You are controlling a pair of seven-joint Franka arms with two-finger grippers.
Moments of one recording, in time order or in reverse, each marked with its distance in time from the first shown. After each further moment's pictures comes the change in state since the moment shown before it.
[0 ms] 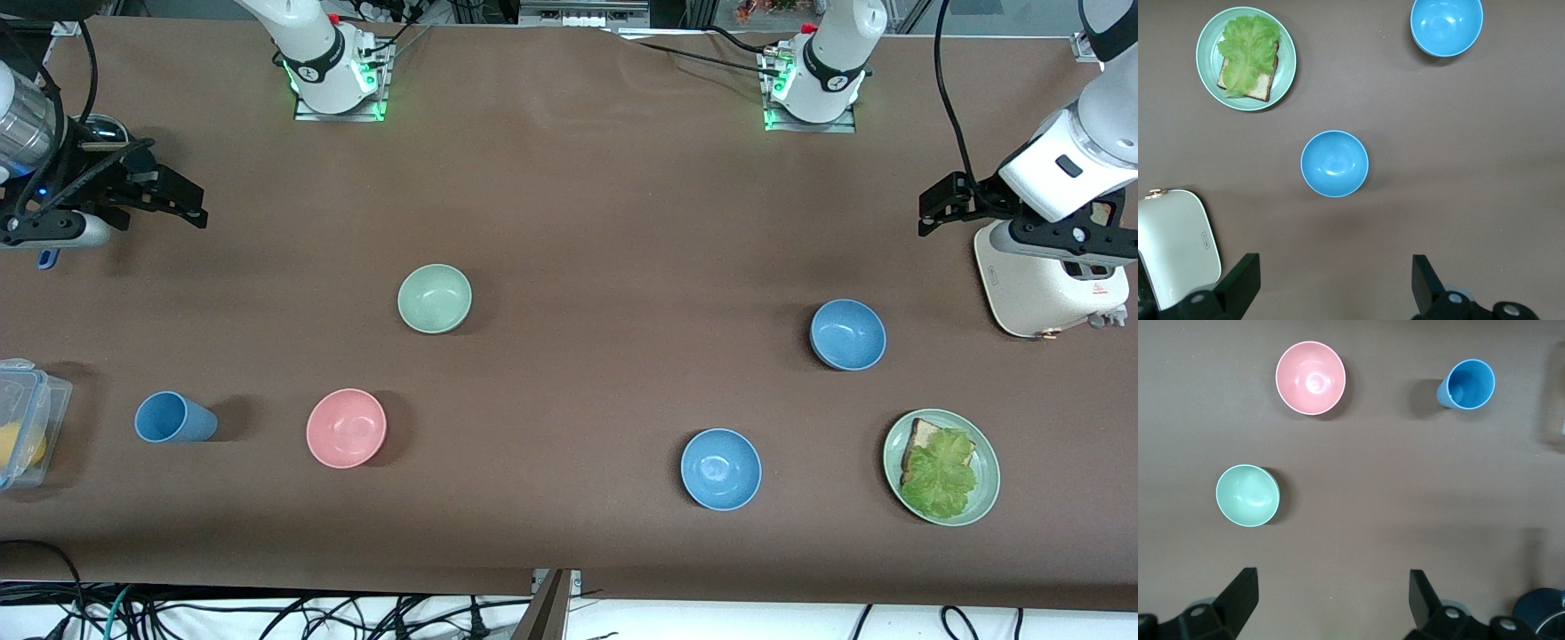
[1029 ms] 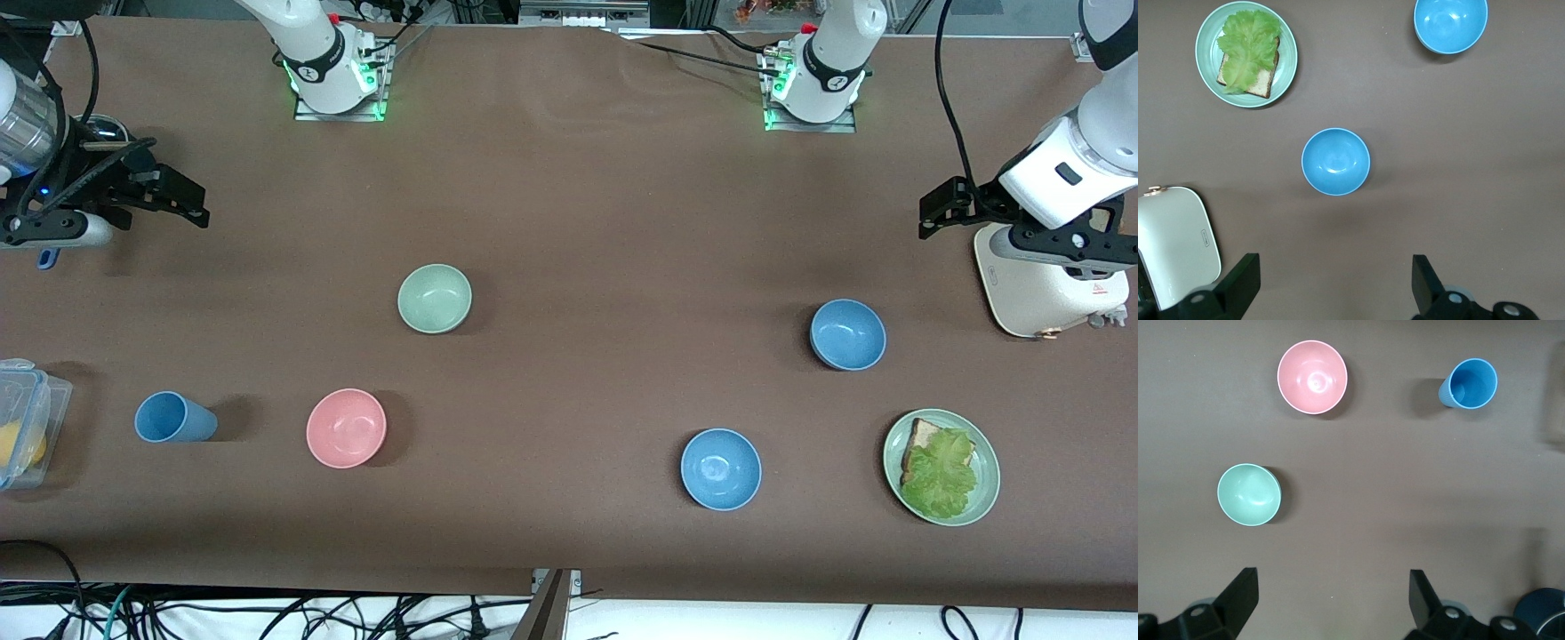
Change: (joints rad) left arm 0.006 0.009 0.000 0.006 0.000 -0.007 -0.001; right arm 0.001 0.000 0.001 0.000 0.003 -0.002 0.000
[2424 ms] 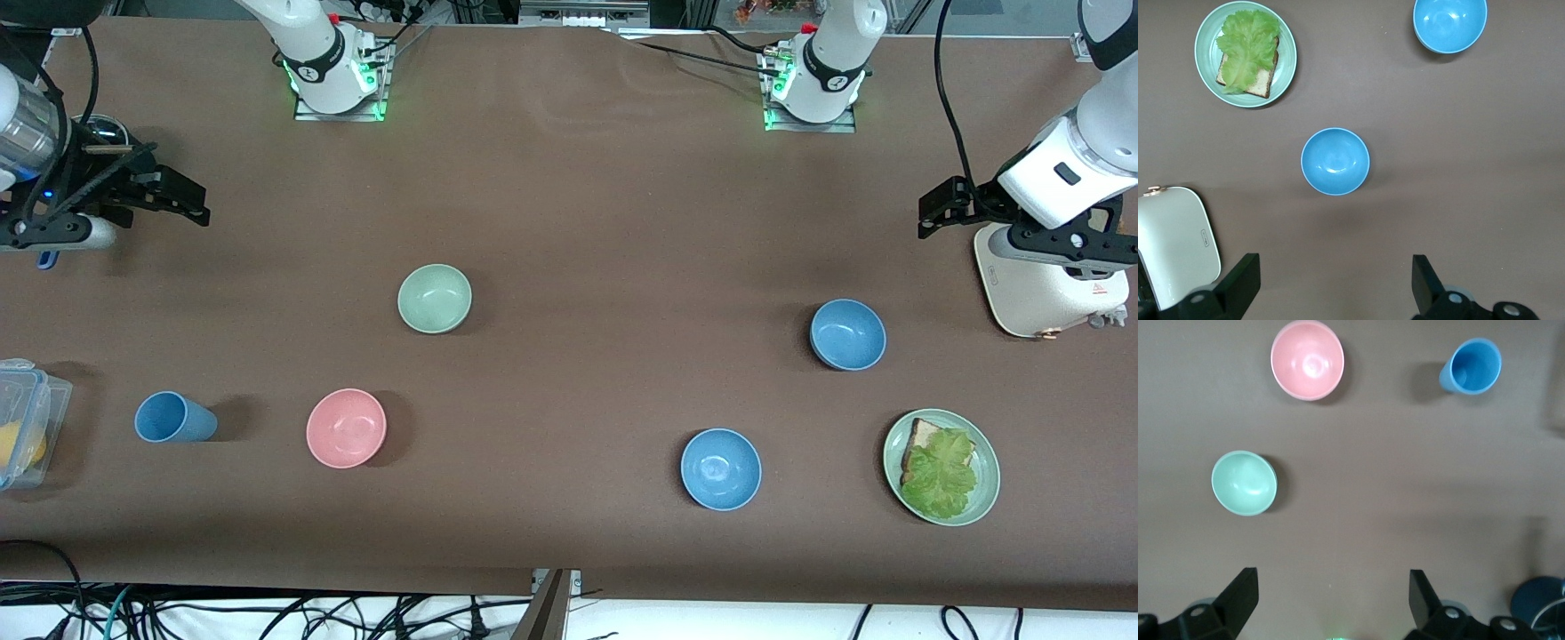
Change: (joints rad) left arm 0.000 0.000 -0.002 0.000 0.000 0.000 0.000; right arm -0.001 0.012 -0.004 -0.007 0.000 -0.046 -0.004
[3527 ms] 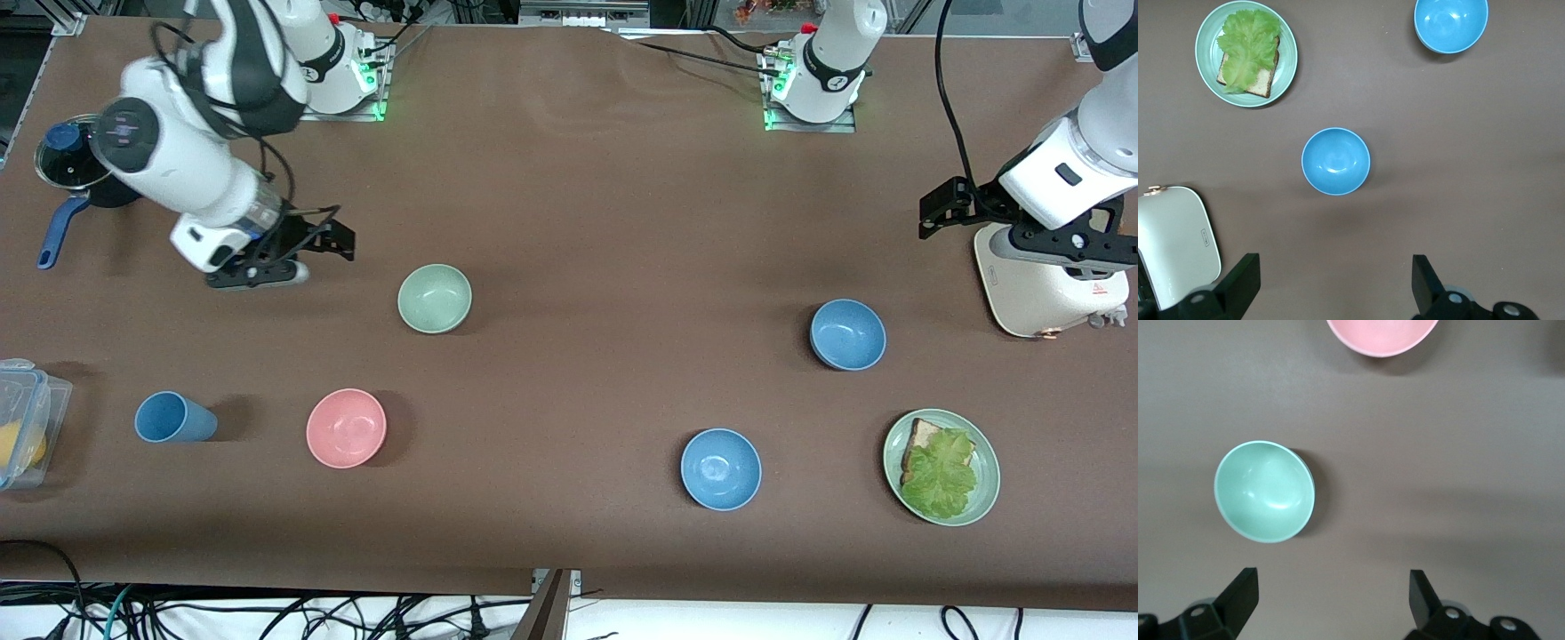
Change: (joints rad) left arm 0.001 0.001 0.002 0.000 0.000 0.000 0.000; right arm 0.030 -0.049 0.141 -0.661 0.101 0.703 0.057
